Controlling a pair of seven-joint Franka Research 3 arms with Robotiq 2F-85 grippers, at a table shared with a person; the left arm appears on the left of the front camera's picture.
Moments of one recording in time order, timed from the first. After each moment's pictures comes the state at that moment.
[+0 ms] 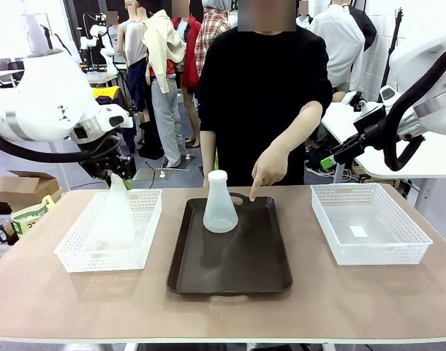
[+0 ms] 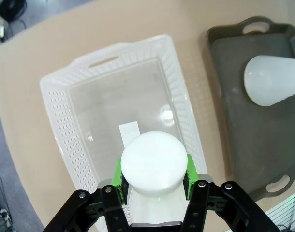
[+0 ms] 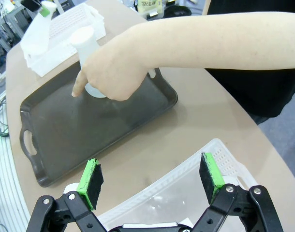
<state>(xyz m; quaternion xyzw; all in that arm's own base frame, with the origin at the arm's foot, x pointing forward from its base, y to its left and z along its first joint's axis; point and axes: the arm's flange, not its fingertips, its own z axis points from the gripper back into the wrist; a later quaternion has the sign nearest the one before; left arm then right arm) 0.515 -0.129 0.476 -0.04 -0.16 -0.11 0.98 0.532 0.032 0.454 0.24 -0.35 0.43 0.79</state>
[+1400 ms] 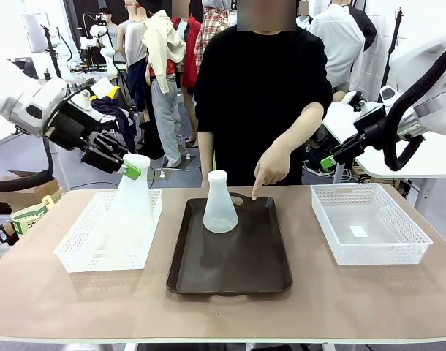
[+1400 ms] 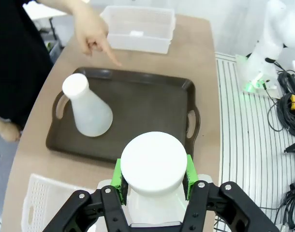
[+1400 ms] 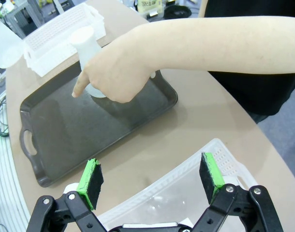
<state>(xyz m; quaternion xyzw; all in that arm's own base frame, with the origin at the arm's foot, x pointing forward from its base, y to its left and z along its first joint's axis) 0.421 -0.125 0.524 -0.28 -0.30 -0.58 0.70 0.532 0.032 0.454 0.24 -0.35 0.43 0.79</state>
